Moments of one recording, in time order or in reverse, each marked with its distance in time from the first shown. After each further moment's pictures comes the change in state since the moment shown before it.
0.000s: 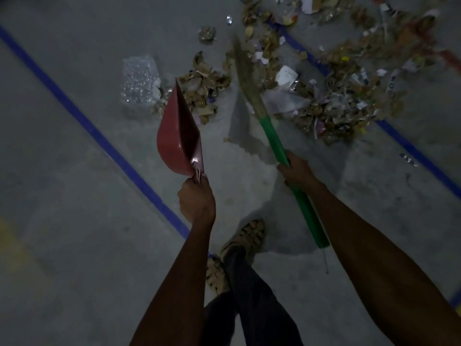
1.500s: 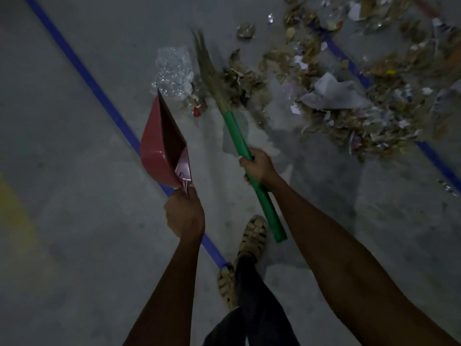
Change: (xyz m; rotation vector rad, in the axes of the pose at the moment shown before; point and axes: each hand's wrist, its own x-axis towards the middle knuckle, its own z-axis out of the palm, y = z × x) left_hand 0.091 -0.070 -0.054 -0.051 0.099 -0.132; right_hand 0.046 -0.142 0.175 0.297 -0.149 -0.016
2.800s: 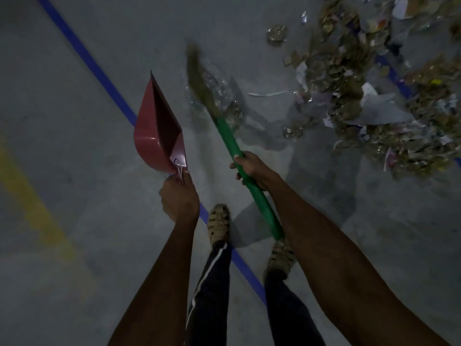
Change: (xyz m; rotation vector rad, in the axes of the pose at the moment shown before) left_hand 0.195 0.083 -0.060 0.052 0.009 -0.055; right_hand 0.112 -0.124 0.115 0.177 -0.244 0.252
